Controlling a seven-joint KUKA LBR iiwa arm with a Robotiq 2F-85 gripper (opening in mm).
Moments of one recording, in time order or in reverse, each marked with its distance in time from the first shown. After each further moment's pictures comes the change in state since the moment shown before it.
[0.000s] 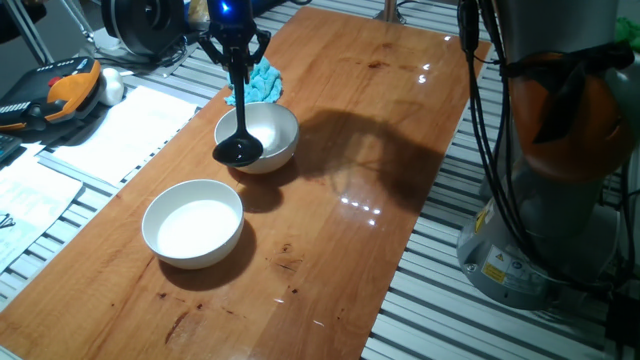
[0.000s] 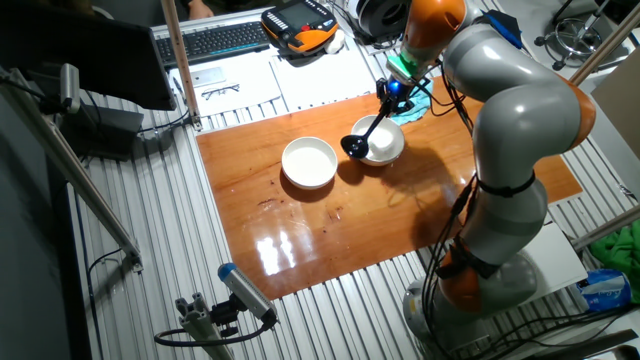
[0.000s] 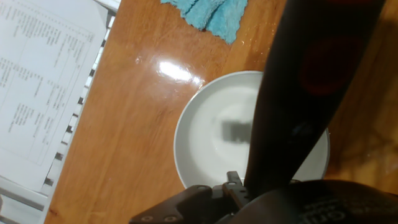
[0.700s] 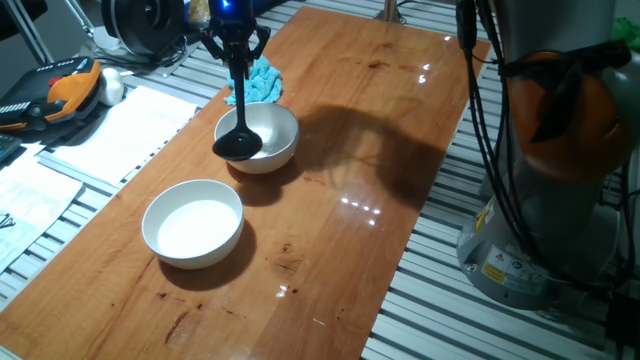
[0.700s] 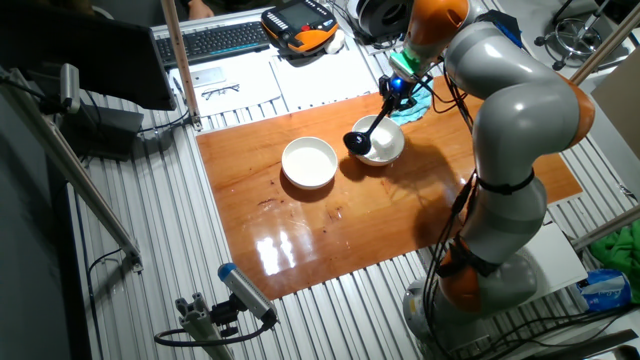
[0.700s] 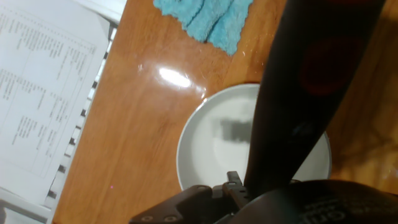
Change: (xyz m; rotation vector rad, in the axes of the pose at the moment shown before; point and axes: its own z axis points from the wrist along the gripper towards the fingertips) arm -0.022 0.004 -0.002 0.002 -0.015 0.013
